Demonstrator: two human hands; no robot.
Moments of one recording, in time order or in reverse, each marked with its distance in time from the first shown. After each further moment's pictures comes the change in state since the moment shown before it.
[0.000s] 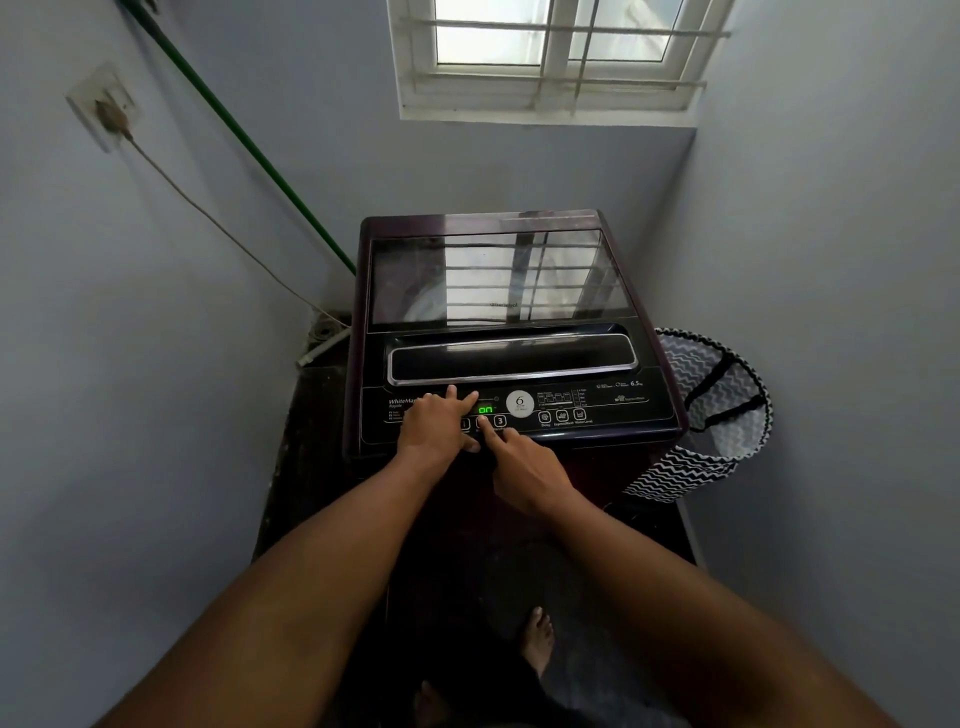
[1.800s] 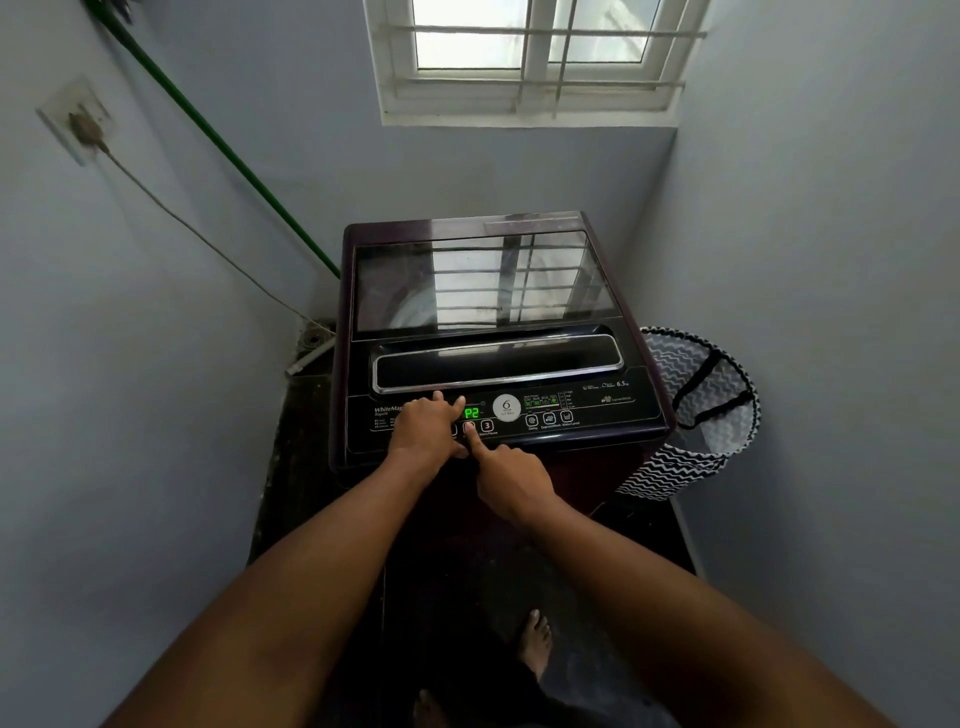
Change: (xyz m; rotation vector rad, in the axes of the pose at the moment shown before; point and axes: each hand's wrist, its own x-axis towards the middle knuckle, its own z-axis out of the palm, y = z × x) left_hand -0.002 0.008 -0.011 0.054 -0.019 0.012; right_hand -0.007 -0.013 -0.009 -0.041 -0.032 0.071
